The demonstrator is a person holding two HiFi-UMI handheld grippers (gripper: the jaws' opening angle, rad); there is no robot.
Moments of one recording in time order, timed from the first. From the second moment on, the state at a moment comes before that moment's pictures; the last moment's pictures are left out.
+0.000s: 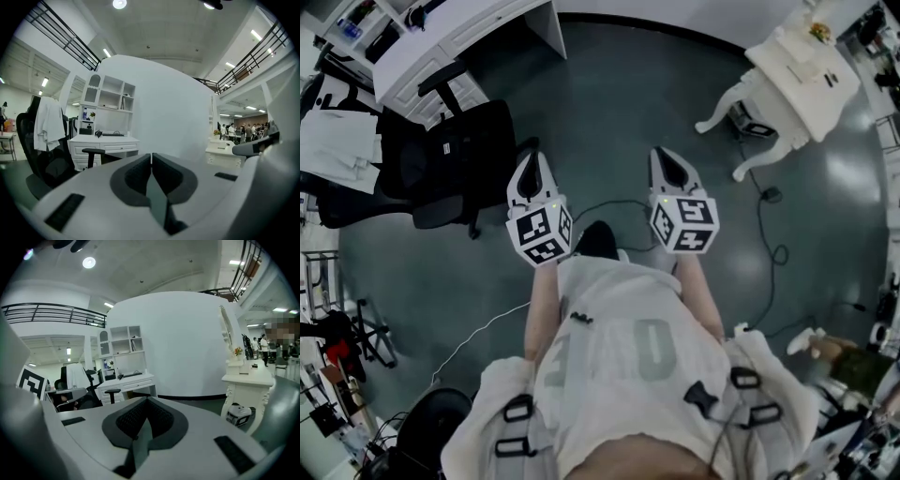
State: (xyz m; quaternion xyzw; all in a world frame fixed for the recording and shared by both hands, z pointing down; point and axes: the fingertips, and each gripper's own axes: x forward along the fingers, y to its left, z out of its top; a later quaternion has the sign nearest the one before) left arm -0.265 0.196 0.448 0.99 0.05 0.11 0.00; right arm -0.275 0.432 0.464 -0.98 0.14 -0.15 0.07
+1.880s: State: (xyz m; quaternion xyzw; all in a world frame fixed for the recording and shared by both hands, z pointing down) left arm 0.136 -0.080 0.425 0.98 -0.18 0.07 0.04; right arm 0.203 0.063 0.430 -0.88 0.47 -0.12 -0.02
